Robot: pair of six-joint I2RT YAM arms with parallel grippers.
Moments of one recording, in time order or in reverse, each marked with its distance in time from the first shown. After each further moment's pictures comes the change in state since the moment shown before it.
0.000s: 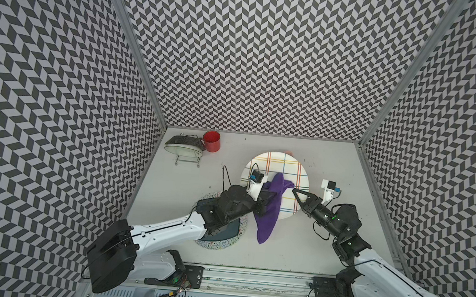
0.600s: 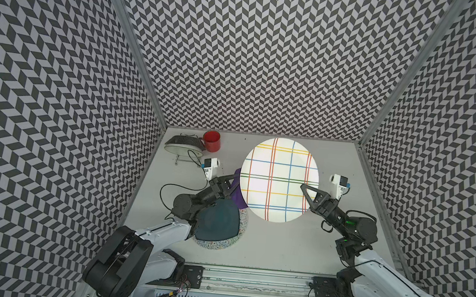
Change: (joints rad) left arm 0.394 0.019 -0.287 1.149 0.563 -1.268; right arm -0.002 0.051 -0.027 0.515 -0.224 0.211
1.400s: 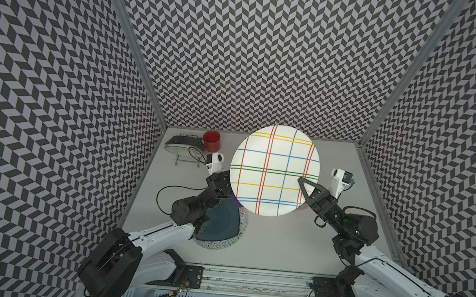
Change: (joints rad) left arm -0.170 -0.039 0.128 0.093 -0.183 -0.149; right arm 0.249 -0.018 0.120 0.016 0.200 -0.277
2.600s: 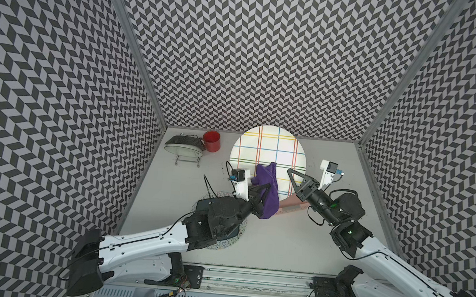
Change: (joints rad) left arm -0.493 -0.140 0.262 -1.360 -0.928 1.205; right arm -0.016 0.053 0.207 -0.587 0.219 -0.278
